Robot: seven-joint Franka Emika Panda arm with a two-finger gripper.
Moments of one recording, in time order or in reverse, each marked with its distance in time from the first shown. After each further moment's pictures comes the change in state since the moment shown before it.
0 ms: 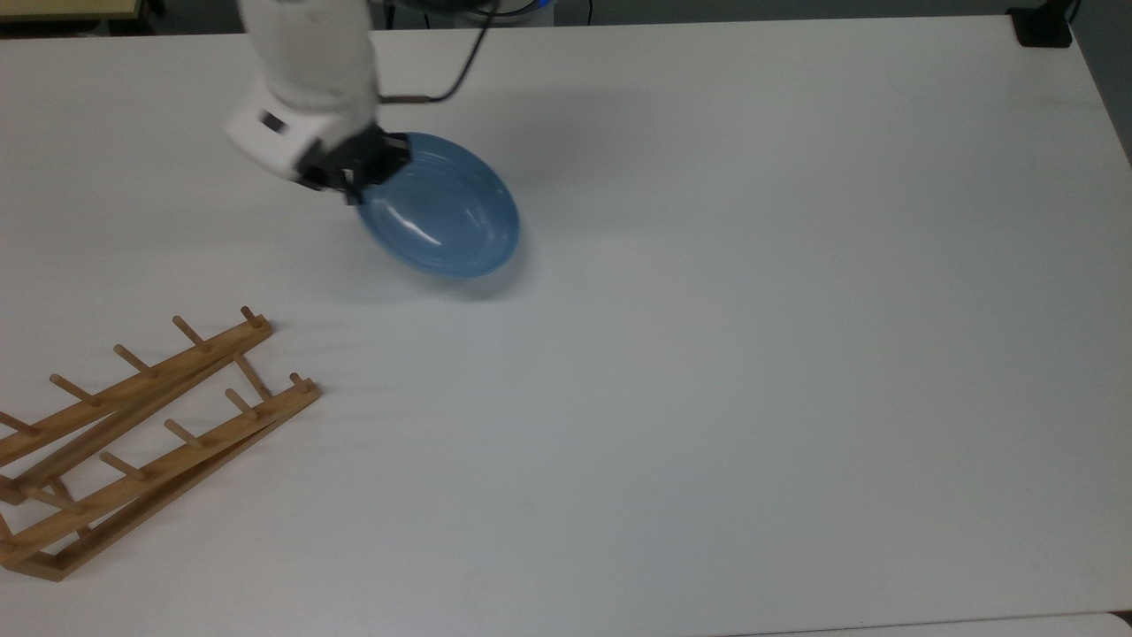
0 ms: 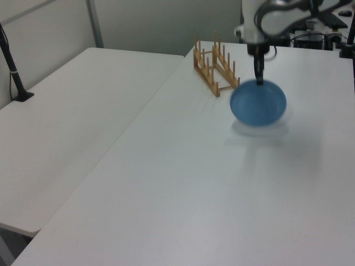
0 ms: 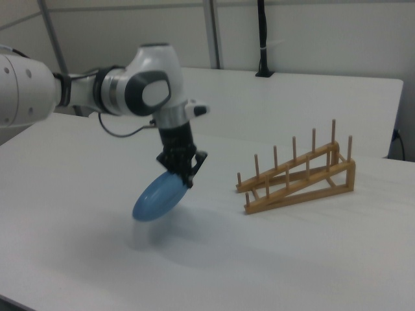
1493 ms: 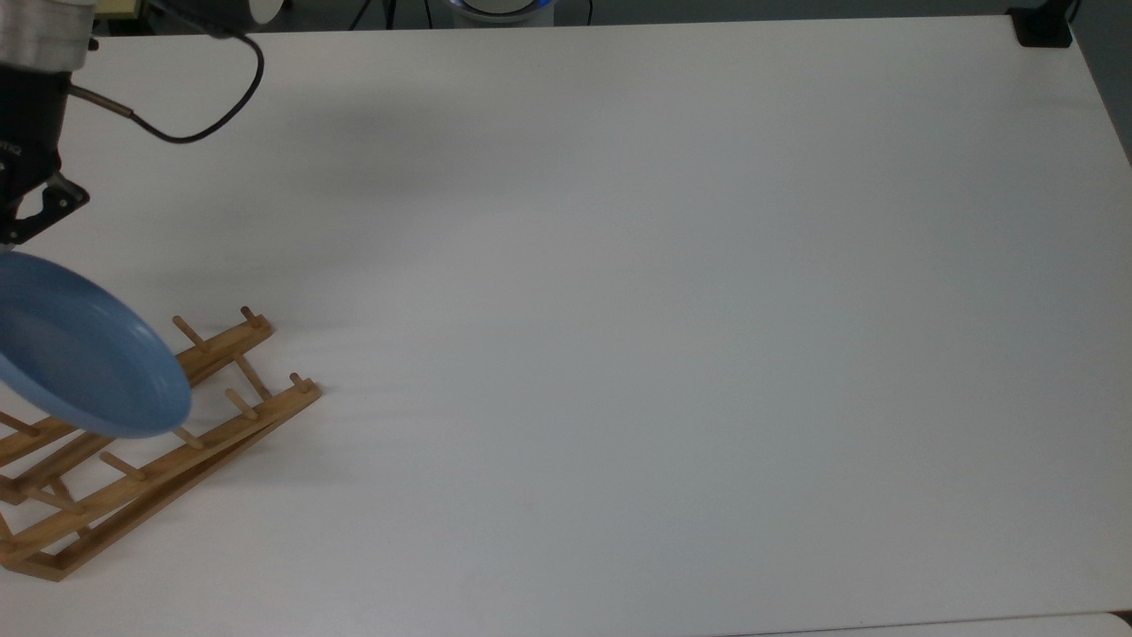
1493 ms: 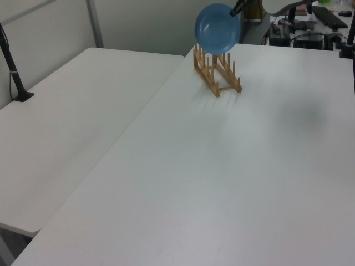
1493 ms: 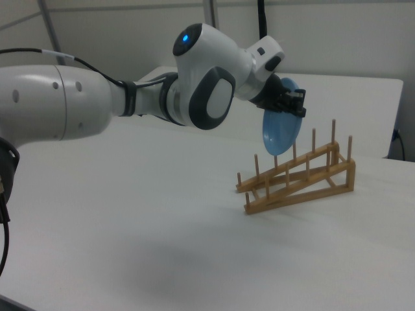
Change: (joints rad) arm -0.221 0.169 -0.056 0.226 -0.047 0.824 0.105
